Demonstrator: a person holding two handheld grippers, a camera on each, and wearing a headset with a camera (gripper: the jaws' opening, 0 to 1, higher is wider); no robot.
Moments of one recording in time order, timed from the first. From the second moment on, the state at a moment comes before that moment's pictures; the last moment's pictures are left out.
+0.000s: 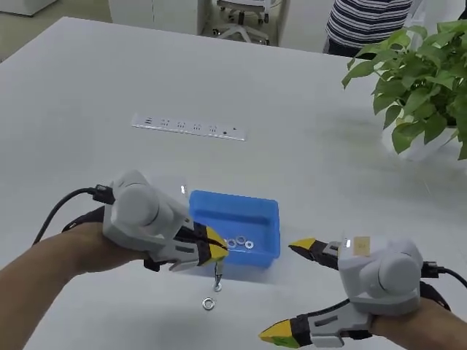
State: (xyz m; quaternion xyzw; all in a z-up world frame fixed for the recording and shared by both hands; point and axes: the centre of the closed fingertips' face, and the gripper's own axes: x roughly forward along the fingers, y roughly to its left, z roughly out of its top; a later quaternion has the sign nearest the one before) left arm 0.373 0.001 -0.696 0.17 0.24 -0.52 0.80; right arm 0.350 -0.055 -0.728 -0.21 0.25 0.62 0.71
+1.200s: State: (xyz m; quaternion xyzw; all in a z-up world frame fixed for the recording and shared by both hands) left arm 0.369 0.002 -0.699 0.16 0.25 -0.56 0.78; right arm 0.355 -0.001 -0.747 -0.29 0.20 0.71 0.61
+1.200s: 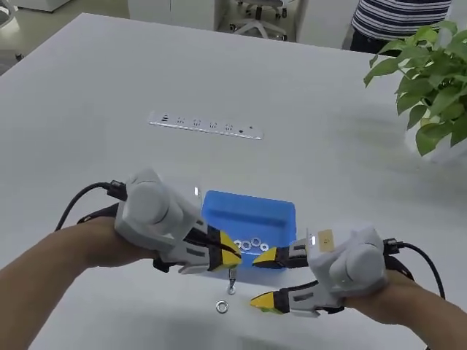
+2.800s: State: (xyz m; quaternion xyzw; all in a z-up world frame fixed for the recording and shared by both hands) left arm 0.369 0.004 -0.700 0.19 0.26 -0.57 0.76; right arm 0.362 0.033 -0.768 -0.35 0.20 0.73 0.55
